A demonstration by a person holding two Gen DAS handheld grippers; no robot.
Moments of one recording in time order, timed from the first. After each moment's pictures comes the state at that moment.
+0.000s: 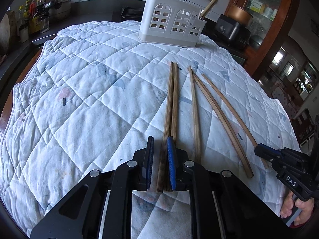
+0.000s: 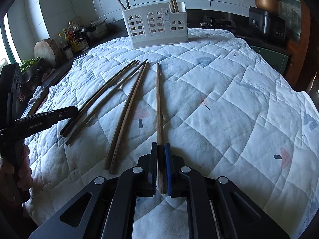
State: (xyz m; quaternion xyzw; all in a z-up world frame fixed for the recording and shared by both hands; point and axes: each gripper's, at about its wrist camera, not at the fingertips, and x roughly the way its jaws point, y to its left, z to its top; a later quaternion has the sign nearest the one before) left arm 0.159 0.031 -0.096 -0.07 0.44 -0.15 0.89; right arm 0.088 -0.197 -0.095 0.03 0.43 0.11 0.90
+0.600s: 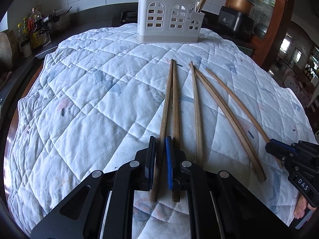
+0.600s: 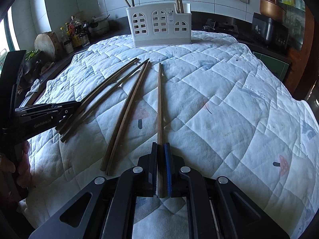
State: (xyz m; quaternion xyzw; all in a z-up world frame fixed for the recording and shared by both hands) left arm 0.161 0.007 -0.098 0.00 0.43 -0.11 0.90; right arm 0.090 -0.189 -0.095 0.00 0.42 0.10 0.90
